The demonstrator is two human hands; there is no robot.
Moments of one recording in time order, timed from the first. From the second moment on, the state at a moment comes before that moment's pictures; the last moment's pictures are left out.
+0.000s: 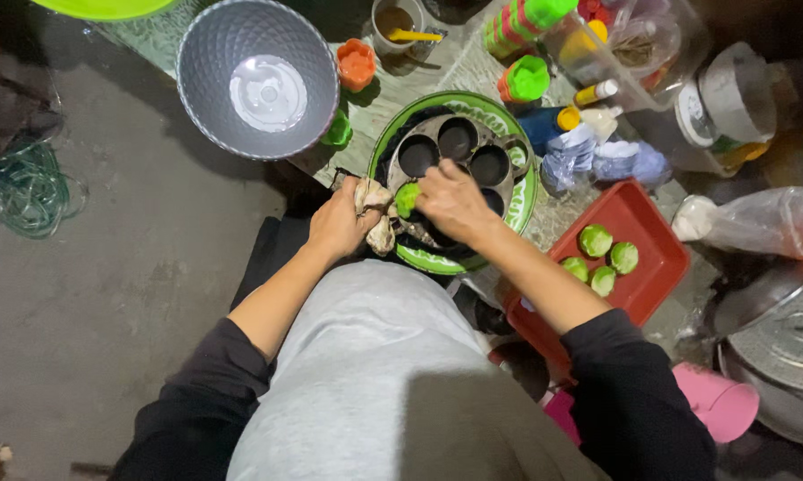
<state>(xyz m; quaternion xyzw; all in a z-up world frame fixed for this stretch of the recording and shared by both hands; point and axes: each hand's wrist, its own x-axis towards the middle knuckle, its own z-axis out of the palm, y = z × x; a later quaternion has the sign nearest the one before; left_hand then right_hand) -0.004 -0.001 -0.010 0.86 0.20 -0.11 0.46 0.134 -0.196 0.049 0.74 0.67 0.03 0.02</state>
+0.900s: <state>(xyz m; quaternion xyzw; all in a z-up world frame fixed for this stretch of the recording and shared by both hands) -0.004 0.000 -0.003 0.85 0.19 -0.13 0.47 0.110 -0.245 0.047 0.93 0.31 0.07 -0.21</state>
